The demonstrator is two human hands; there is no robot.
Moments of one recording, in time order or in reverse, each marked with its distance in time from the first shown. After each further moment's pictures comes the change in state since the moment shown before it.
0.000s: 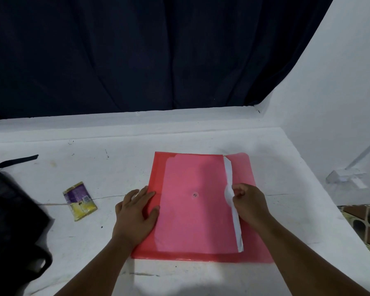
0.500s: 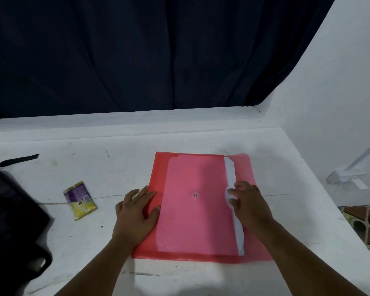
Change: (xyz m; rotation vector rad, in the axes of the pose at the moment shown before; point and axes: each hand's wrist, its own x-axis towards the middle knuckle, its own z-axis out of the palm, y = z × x) left_hand 0.000 0.003 -0.001 0.016 0.000 0.001; right_hand -0.003 0.012 -0.001 -0.427 -0.008 -0.316
